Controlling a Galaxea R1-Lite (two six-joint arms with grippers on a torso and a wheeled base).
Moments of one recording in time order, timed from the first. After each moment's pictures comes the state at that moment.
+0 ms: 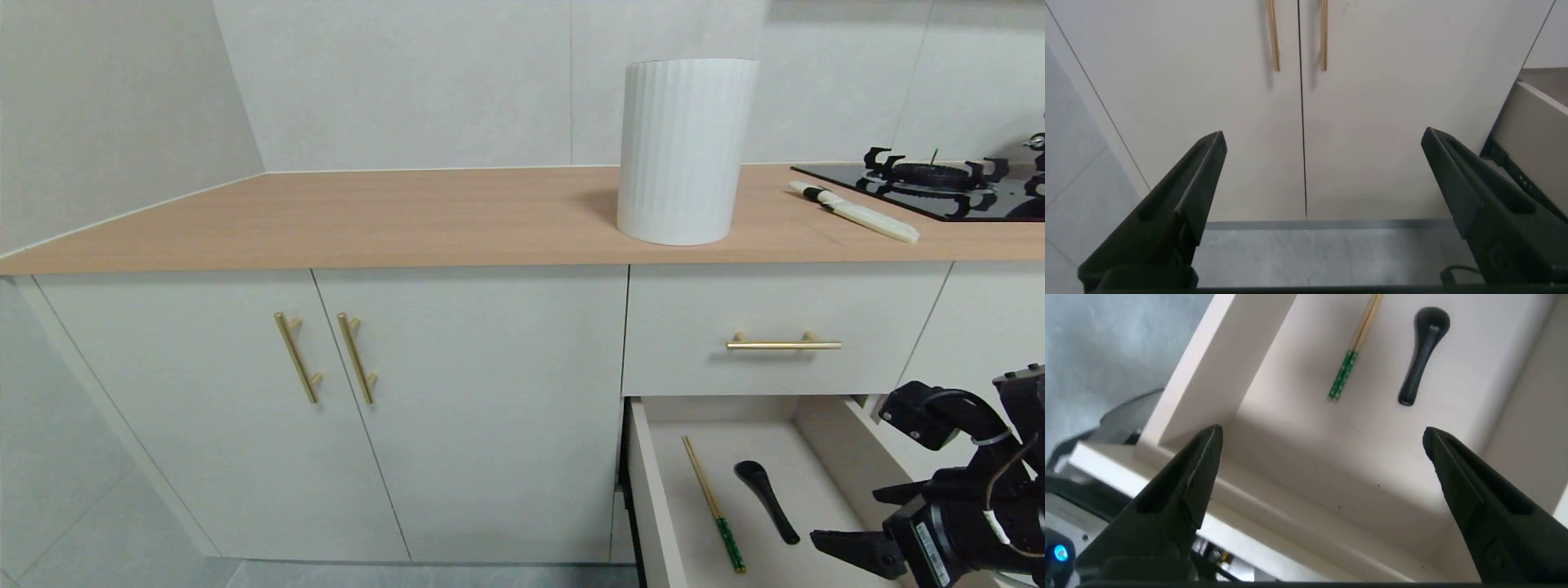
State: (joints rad) left arm 0.00 0.00 0.00 0.00 -0.02 0.00; right arm 0.30 1.35 -0.51 -0.02 0.14 -0.09
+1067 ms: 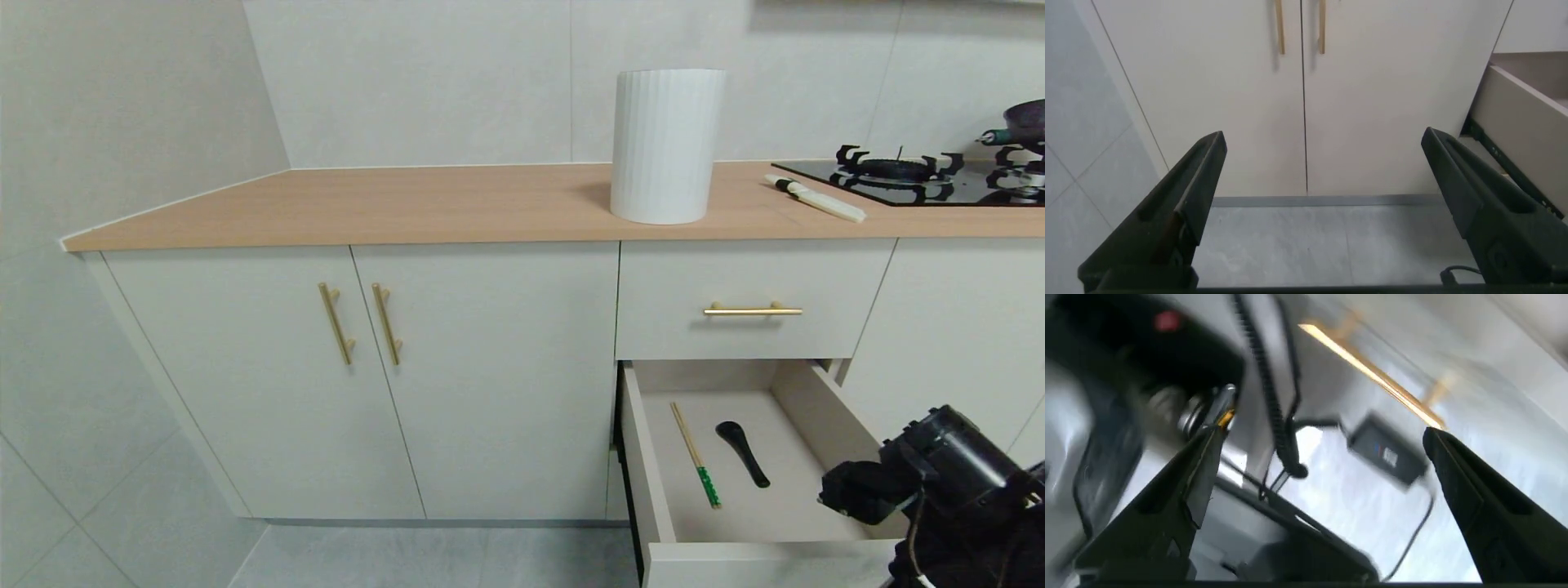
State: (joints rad) left arm 0.00 0.00 0.00 0.00 -0.02 0.01; right arm 0.45 1.55 -0.59 0.29 0.00 0.01
